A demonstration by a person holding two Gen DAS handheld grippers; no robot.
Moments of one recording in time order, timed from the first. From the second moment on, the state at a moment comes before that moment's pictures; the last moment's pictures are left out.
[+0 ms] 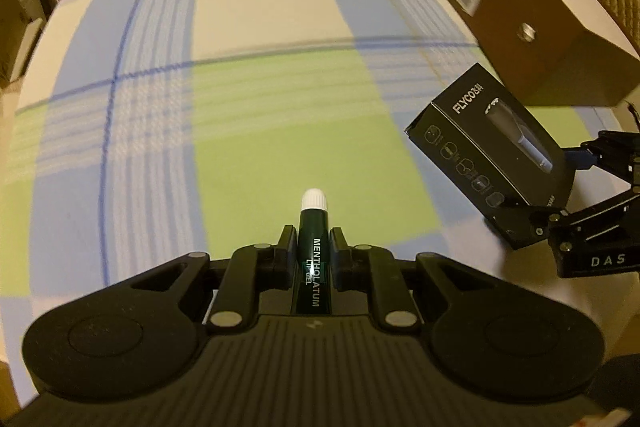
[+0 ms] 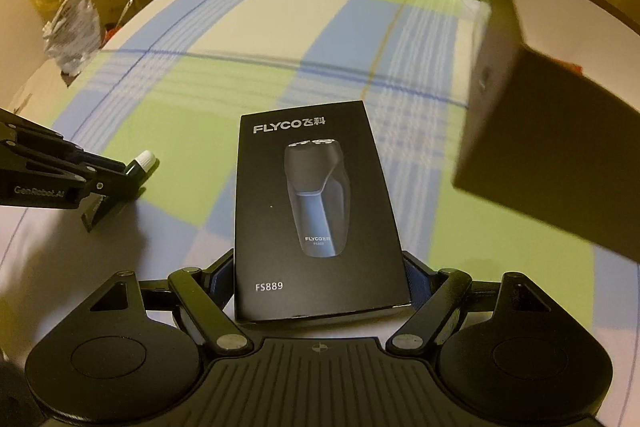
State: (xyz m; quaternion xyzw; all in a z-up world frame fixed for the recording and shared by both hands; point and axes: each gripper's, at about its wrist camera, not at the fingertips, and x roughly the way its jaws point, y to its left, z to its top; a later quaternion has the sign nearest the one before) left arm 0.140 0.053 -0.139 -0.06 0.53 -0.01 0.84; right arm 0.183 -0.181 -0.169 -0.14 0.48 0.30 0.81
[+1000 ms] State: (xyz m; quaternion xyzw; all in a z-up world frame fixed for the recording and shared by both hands) left arm 0.130 -0.020 -0.139 -0.02 0.54 0.01 0.84; right arm 0.187 -0.202 -0.172 -0.19 0.45 0.32 0.81
